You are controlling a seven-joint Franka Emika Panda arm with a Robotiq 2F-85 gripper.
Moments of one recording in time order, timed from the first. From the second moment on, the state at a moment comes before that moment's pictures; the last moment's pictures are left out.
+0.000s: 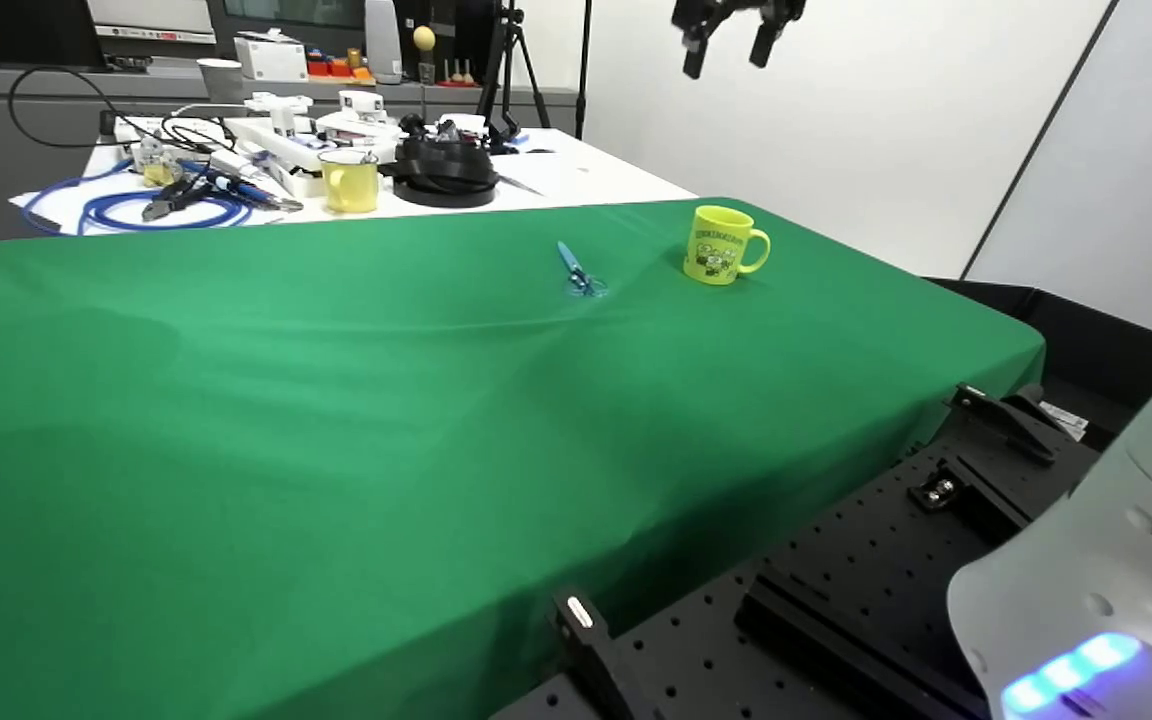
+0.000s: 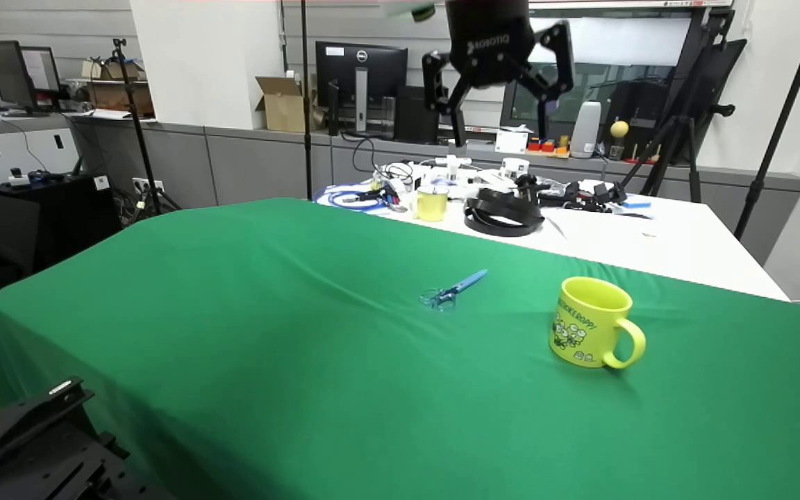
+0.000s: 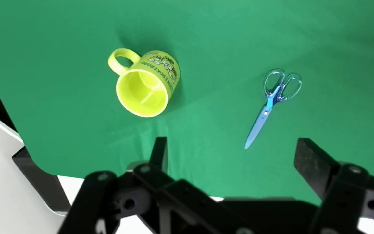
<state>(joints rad) -0.17 -0.23 -0.04 -2.48 -0.28 2.53 0.04</state>
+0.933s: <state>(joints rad) -0.07 0.59 -0.03 -1.89 -0.06 2.68 0.19</state>
